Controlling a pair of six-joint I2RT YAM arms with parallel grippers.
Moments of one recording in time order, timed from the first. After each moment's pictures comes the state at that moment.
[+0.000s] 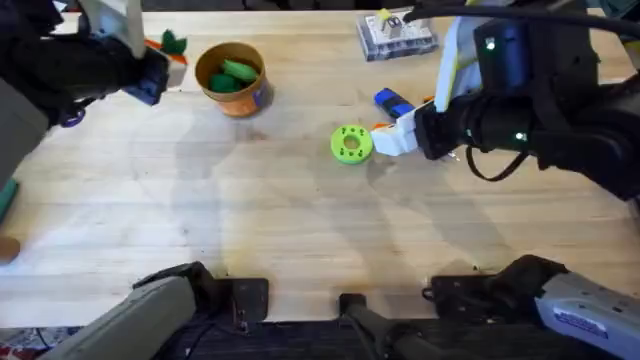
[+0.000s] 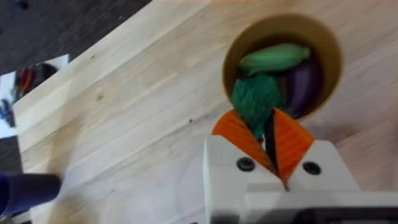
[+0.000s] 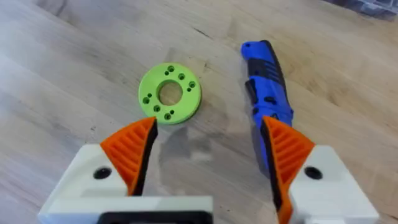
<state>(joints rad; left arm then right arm) 0.29 1.21 0.94 -0.46 0.33 0.71 0.51 1.08 0.86 -0.64 0.03 0.03</state>
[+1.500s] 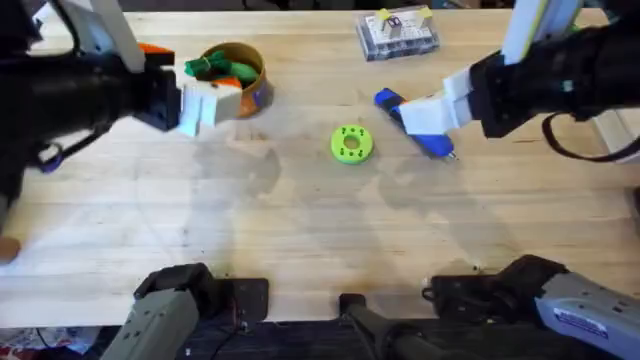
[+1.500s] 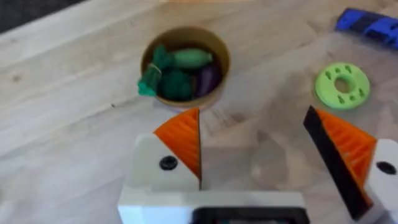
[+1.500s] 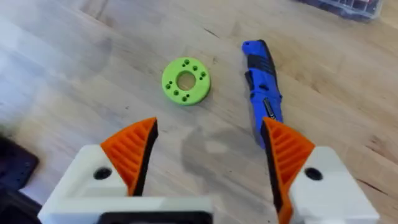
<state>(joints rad) 0.19 0.93 0.96 -0.76 0.46 0.44 0.51 1.08 1.27 -1.10 -0.01 0.04</state>
